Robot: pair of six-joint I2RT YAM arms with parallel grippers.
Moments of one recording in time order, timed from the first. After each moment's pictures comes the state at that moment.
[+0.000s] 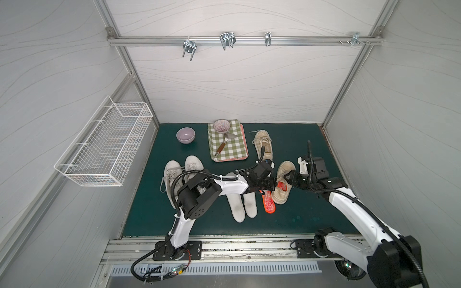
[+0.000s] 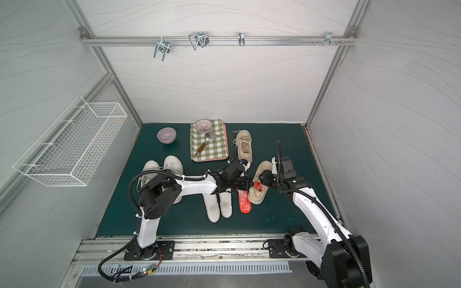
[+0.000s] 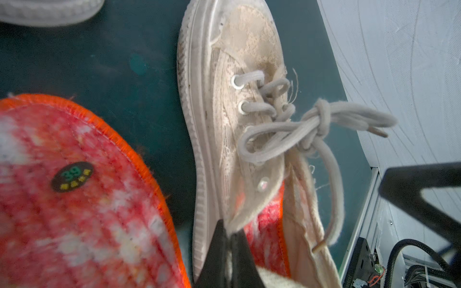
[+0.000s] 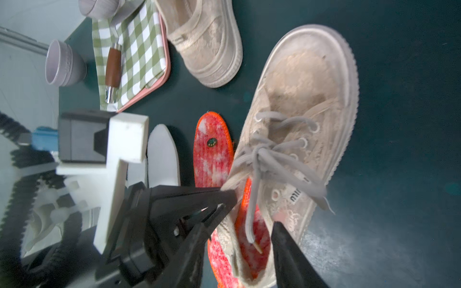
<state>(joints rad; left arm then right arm) -0.93 2.03 1.25 0.05 0.20 -0.72 0.30 1.07 0.70 -0.52 -0.24 0.55</state>
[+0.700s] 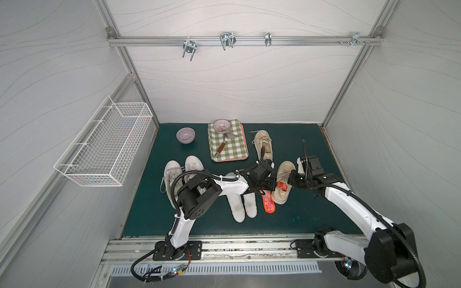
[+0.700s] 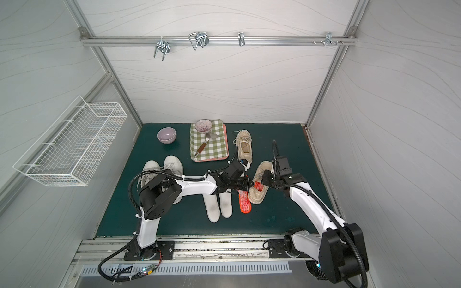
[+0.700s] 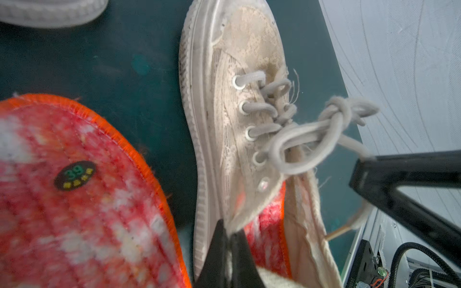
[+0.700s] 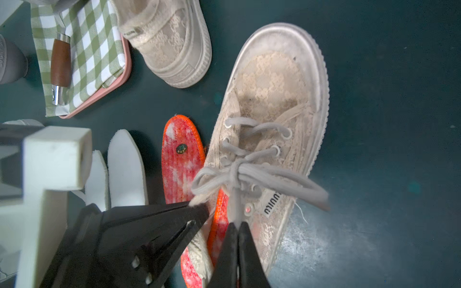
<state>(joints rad) -0.93 2.03 1.25 0.05 0.17 -0.72 0.32 1.12 0.74 -0.56 -0.12 0.53</state>
